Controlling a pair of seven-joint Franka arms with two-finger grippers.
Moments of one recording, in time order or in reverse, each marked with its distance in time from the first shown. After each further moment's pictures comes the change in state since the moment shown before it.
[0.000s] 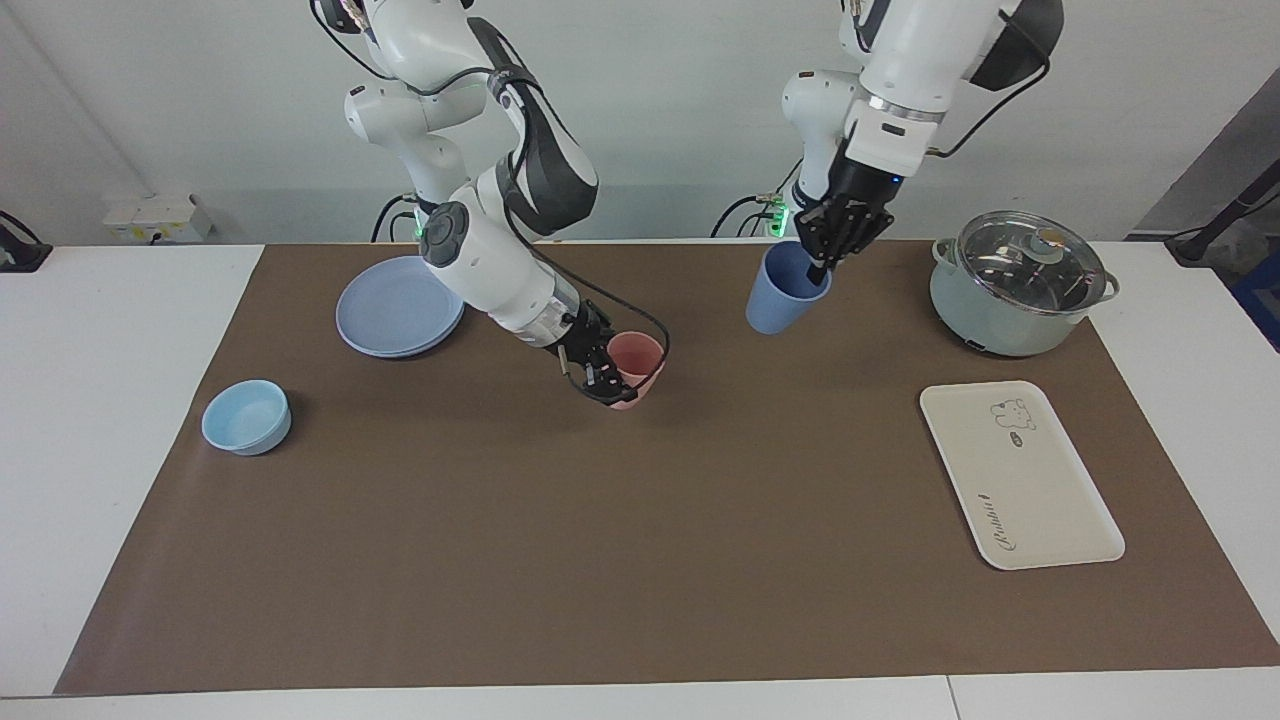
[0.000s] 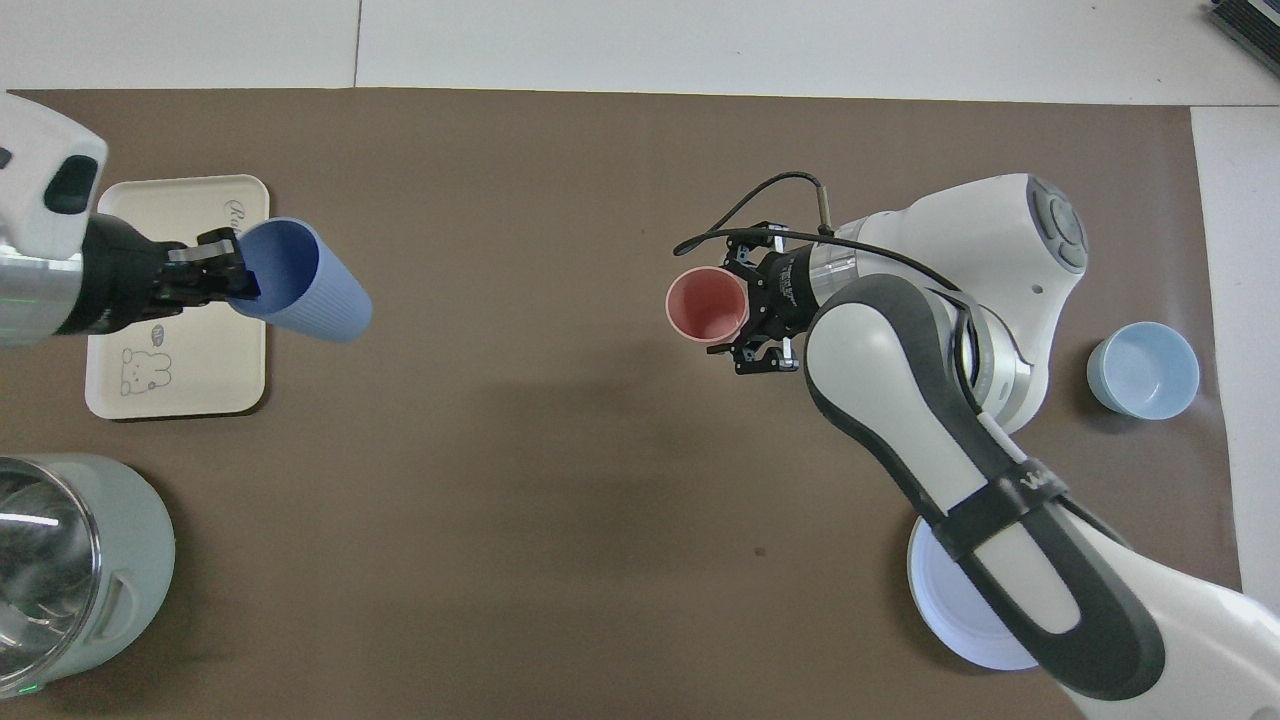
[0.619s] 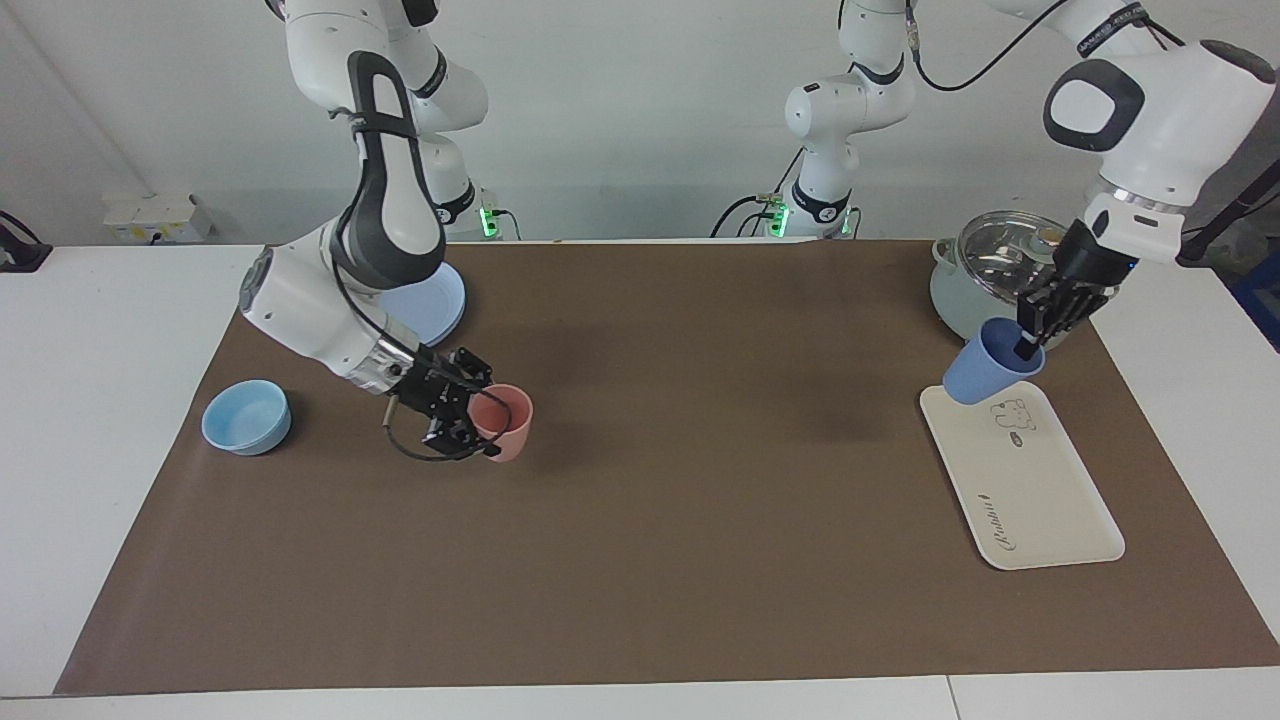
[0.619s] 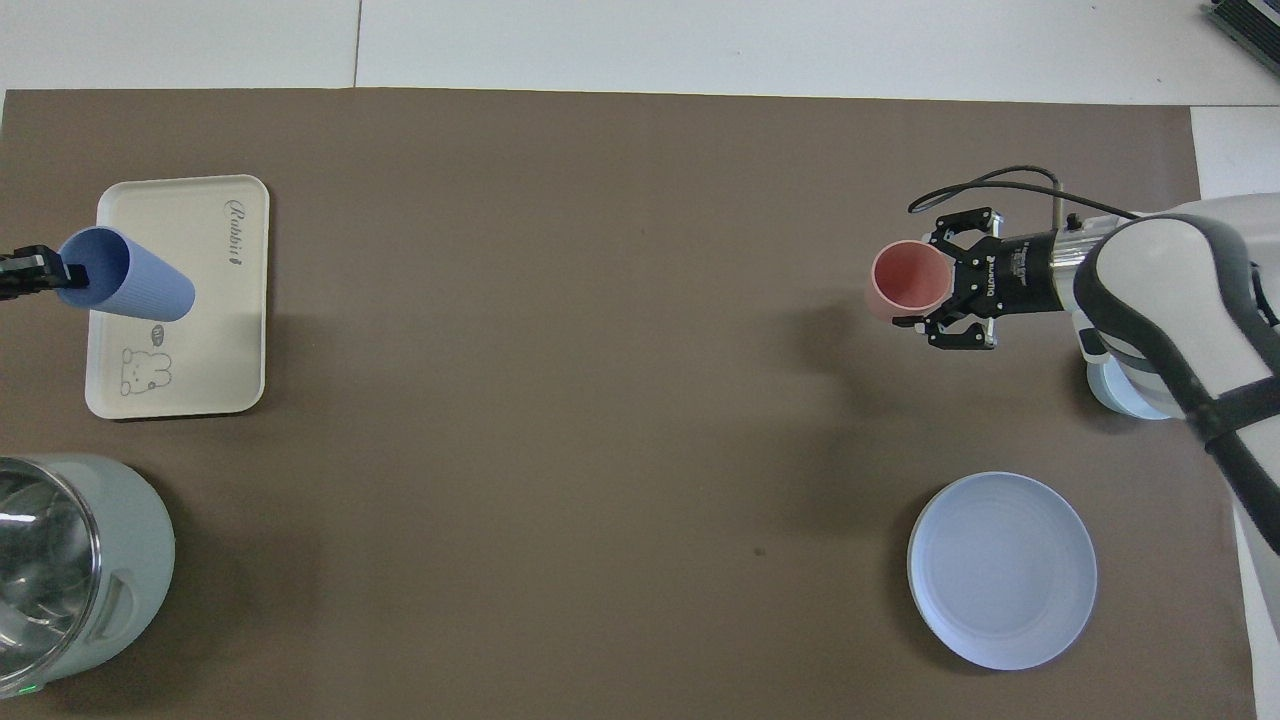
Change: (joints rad) left arm 0.373 0.233 0.003 -0.100 -0.121 0.317 0.620; right arm -0.374 0.009 -0.005 -0.083 0.103 -0.092 -0.256
